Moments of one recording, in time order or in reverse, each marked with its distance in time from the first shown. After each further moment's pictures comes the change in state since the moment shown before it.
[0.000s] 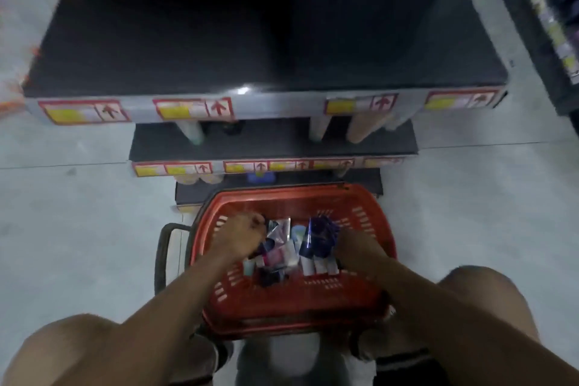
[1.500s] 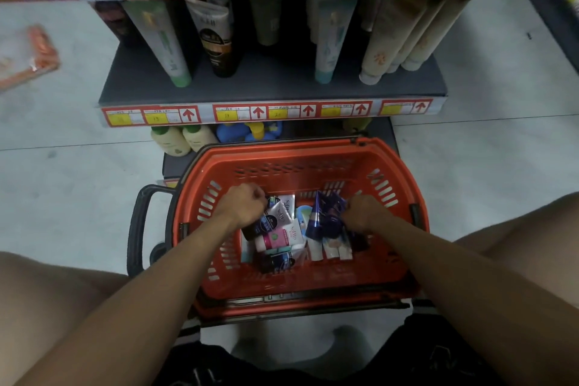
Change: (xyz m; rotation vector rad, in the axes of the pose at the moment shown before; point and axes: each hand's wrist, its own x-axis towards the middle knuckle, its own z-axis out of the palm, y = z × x) left_hand 0.071 -0.073 0.082 0.050 0.061 0.020; right_hand 0.095 0.039 0.080 0.045 0.096 0.129
